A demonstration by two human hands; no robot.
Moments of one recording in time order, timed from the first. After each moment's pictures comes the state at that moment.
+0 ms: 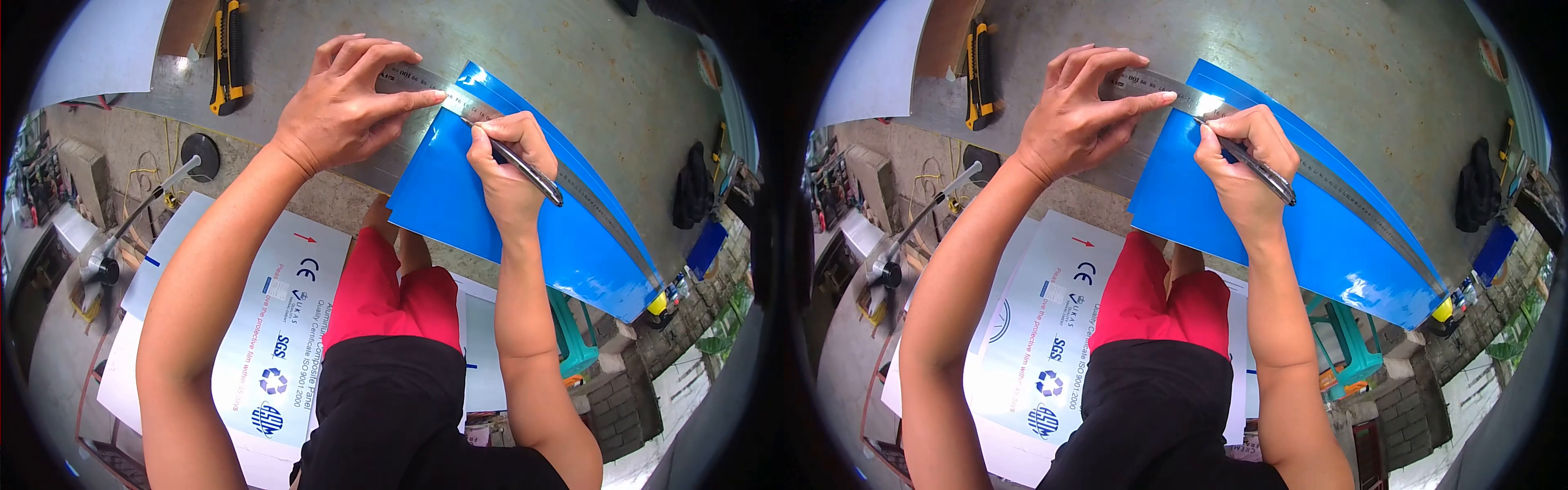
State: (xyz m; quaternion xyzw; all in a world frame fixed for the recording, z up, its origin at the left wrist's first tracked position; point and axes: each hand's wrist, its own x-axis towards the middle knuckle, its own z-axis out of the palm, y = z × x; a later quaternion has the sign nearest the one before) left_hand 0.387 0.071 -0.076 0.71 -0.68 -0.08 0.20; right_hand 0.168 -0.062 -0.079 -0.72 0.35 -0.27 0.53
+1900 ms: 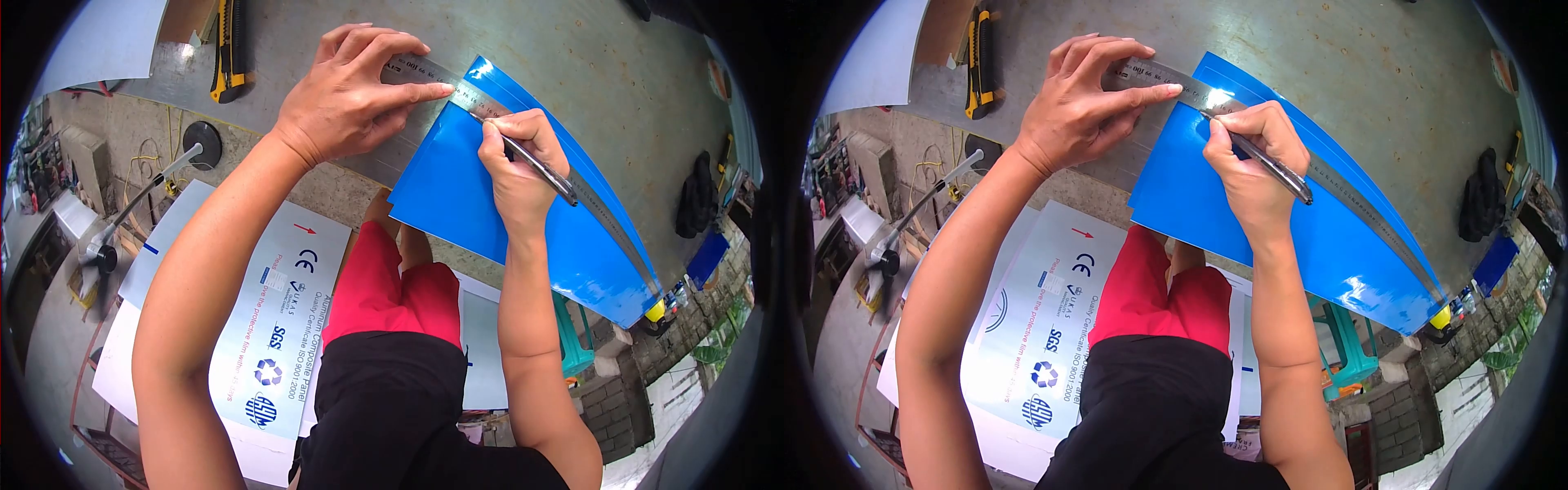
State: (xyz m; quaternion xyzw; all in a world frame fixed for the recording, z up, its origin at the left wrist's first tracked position) left_hand 0.386 0.071 -0.077 0.71 -0.67 -0.07 0.19; right_hand 0.166 -0.065 -0.076 -0.67 0.34 -0.28 0.60
